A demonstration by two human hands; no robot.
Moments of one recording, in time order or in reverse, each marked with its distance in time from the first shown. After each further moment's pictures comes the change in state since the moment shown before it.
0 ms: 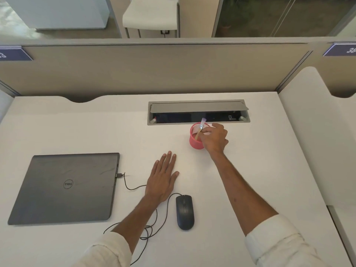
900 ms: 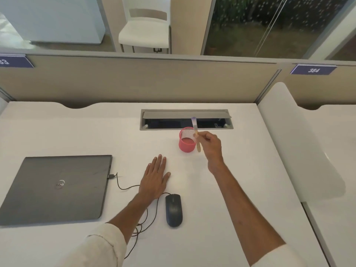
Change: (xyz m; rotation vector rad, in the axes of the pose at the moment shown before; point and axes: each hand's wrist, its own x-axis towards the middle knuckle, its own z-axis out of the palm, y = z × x) left_hand -0.004 0.020 -0.021 -0.023 -0.091 -0.040; right_hand -0.056 0.017 -0.054 0.721 -0.072 -0.015
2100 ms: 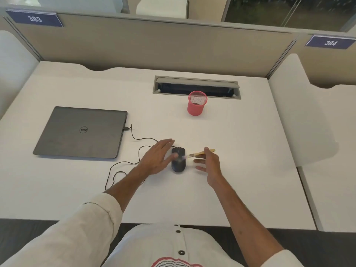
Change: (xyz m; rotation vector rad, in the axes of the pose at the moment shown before) left_hand -0.135 0.020 -0.007 -0.160 0.055 0.106; right_hand -0.177 0.117 -0.044 0.091 -0.074 0.445
